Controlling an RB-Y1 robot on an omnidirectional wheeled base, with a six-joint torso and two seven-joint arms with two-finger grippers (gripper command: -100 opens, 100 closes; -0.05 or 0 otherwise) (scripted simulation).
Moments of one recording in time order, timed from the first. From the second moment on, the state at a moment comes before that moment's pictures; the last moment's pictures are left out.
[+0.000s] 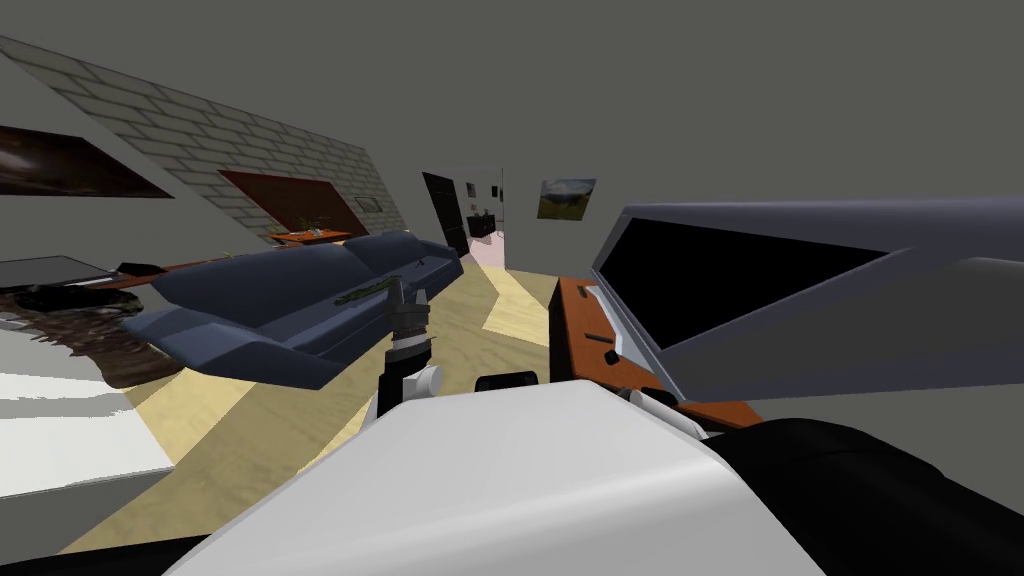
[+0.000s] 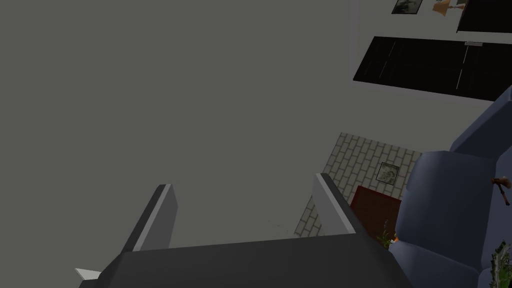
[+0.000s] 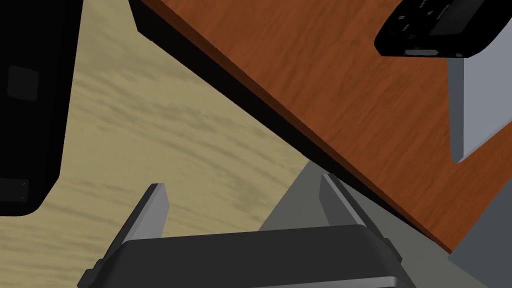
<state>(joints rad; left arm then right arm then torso) 0.51 -0.04 -0.03 -2.24 0.01 -0.46 0.00 0.54 -0.29 -0.48 -1.49 -0.45 0.88 -0.52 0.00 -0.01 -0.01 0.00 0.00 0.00</state>
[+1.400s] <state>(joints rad) 0.51 -0.04 -0.03 -2.24 0.01 -0.46 0.00 0.44 -0.40 -0.67 -1.25 -0.61 1.22 -0.84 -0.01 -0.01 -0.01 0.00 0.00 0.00</state>
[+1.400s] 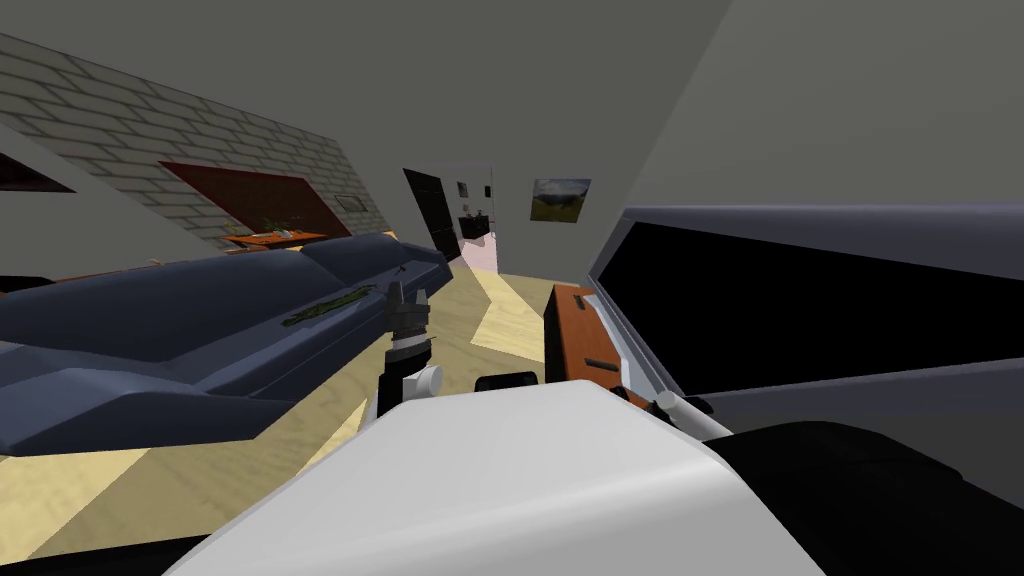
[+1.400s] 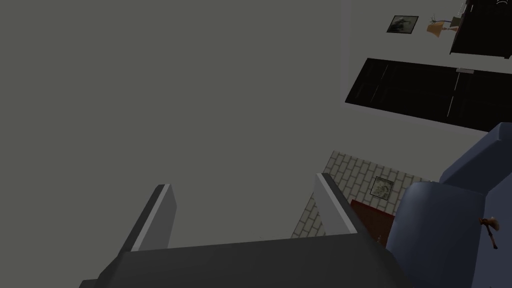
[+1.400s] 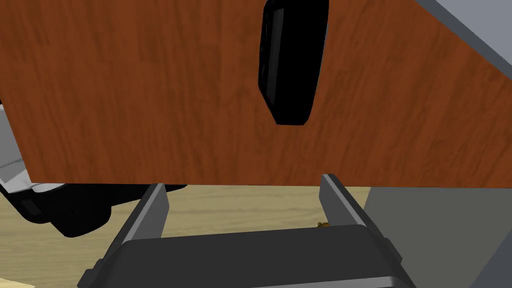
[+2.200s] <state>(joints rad) 0.51 -0.04 -0.03 -2.24 0.01 -0.46 0.00 0.42 -0.41 -0.72 -1.21 -0.63 1.25 -0.84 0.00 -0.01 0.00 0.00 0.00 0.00</state>
